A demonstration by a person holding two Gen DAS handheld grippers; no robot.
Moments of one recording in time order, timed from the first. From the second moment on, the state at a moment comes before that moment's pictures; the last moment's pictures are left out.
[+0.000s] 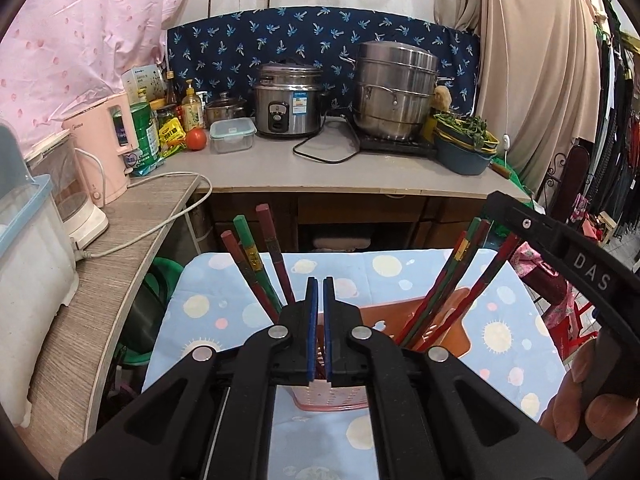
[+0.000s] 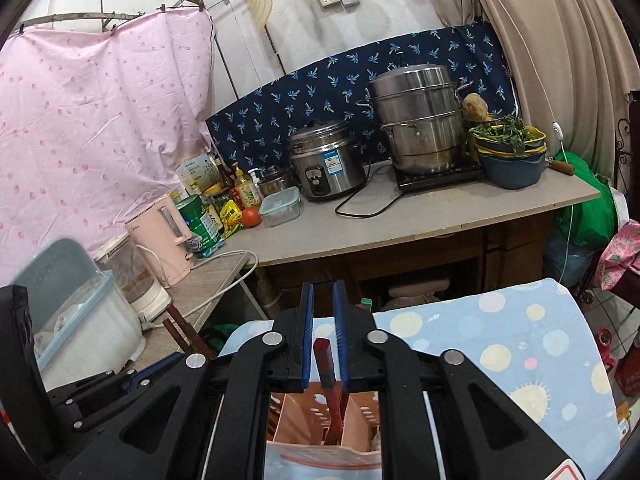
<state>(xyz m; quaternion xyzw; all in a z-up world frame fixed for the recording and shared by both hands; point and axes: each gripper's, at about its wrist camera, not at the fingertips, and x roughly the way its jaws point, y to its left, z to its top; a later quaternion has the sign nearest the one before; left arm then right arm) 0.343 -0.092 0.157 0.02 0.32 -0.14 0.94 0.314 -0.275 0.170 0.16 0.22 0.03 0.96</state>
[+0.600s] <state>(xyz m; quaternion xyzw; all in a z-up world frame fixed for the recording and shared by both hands) 0.294 -0.081 0.163 0.02 0.30 -0.13 0.94 0.243 -0.273 0.160 0.14 0.25 0.03 0.96</state>
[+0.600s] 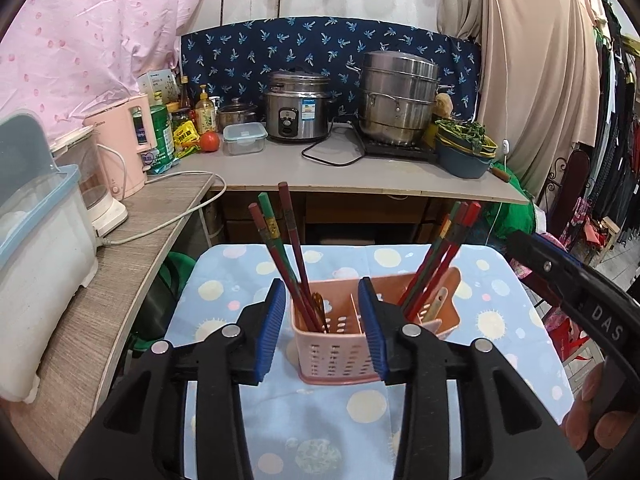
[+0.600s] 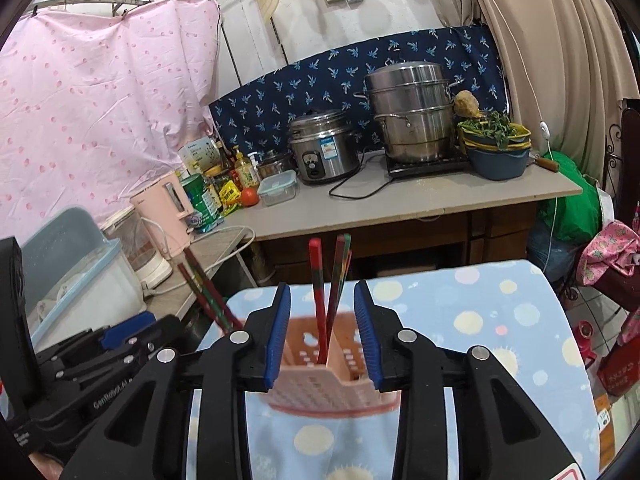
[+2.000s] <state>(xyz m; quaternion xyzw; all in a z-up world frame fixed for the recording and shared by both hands) 0.172 -0.059 0.093 0.03 0.35 -0.09 0.93 0.098 -0.237 0.087 0.06 0.31 -0.05 0.95</state>
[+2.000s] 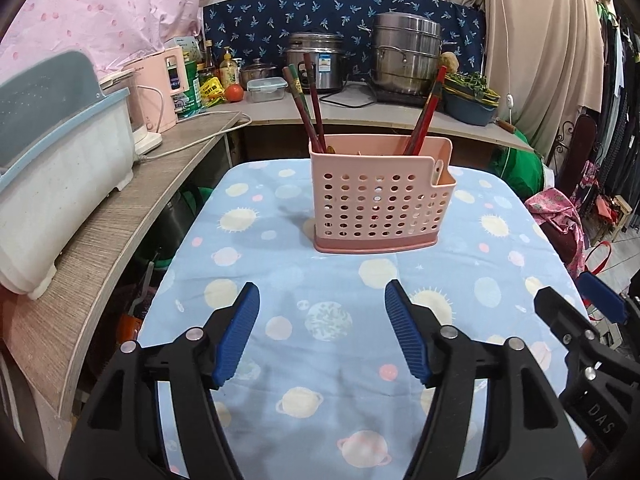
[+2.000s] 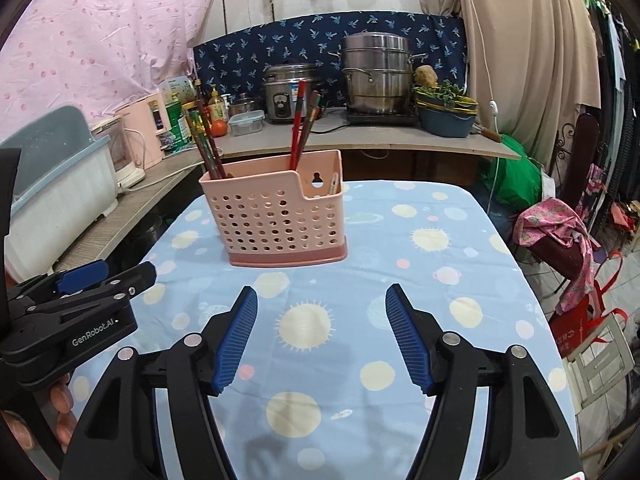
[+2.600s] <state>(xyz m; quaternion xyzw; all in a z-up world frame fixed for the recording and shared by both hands) 0.163 -0.066 0.085 0.06 0.34 -0.07 0.94 0.095 -0.231 0.073 0.05 0.32 -0.07 0.94</state>
